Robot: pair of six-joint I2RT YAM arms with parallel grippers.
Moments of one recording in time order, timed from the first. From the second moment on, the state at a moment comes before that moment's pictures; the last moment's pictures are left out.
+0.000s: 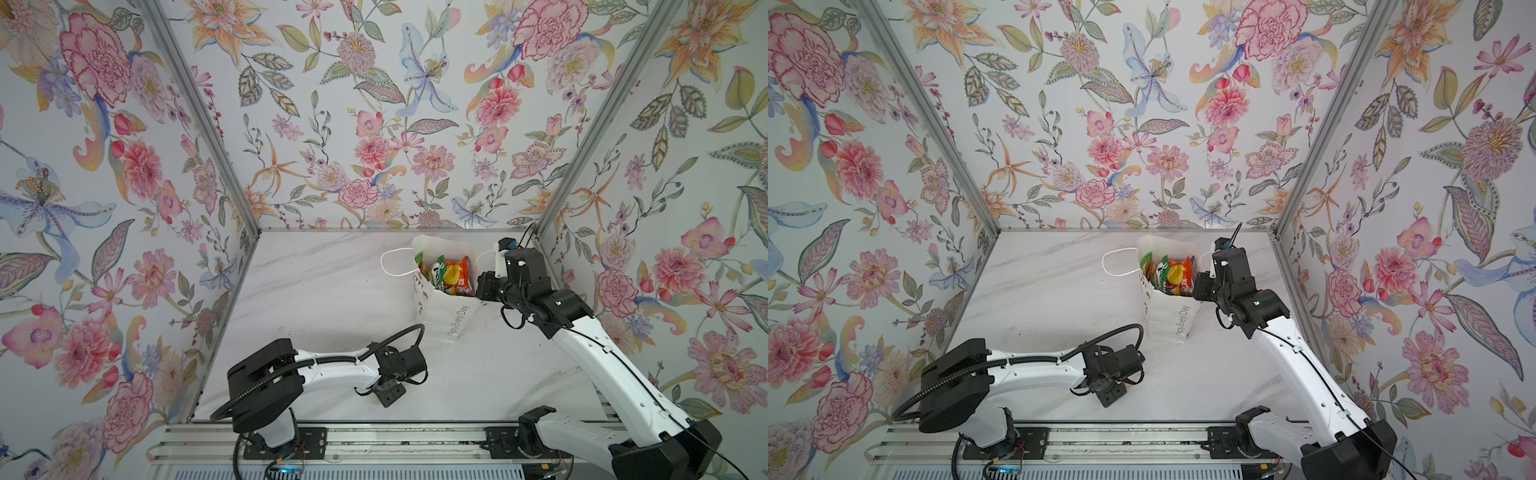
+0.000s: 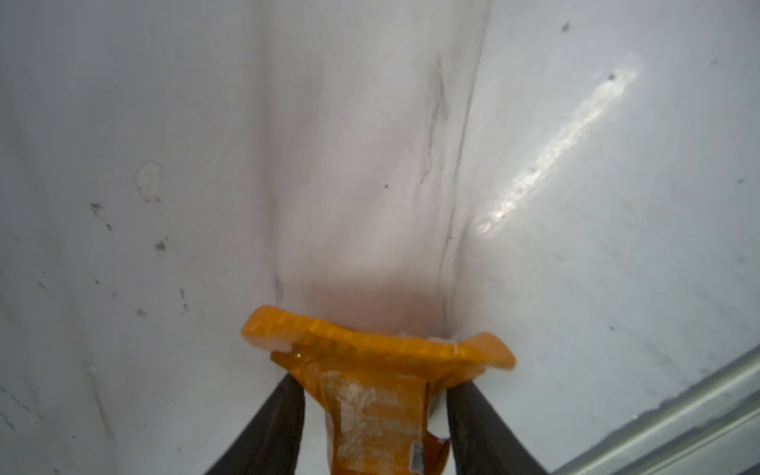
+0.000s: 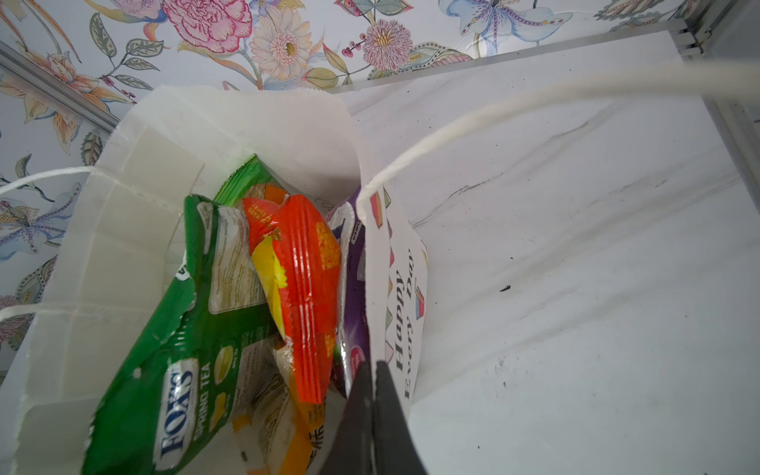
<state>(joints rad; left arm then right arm) -1.19 1.64 0.92 -0.75 -0.13 -0.21 0.41 1.14 1.15 -0.68 0.07 0.39</state>
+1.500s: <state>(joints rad) -1.12 1.25 1.41 -0.53 -0.33 -0.17 0.42 1.14 1.16 -0.68 0.06 0.39</state>
